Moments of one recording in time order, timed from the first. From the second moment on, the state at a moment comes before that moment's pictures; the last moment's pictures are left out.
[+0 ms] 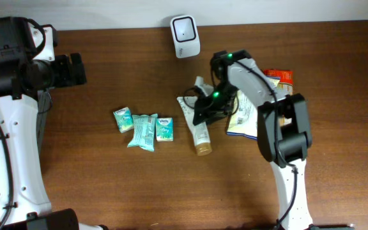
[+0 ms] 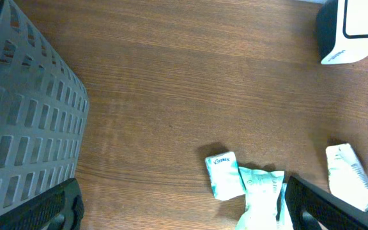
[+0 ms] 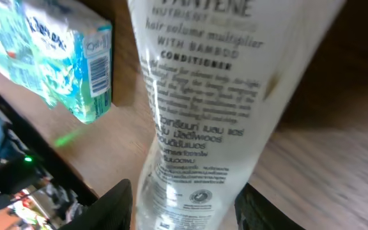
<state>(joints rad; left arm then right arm) 0.17 1.63 1.85 -1.16 0.08 0.02 0.32 2.37 1.91 -1.33 -0.60 -0.16</state>
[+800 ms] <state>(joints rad) 0.17 1.63 1.85 -1.16 0.08 0.02 0.58 2.37 2.02 -1.61 -0.39 0.03</state>
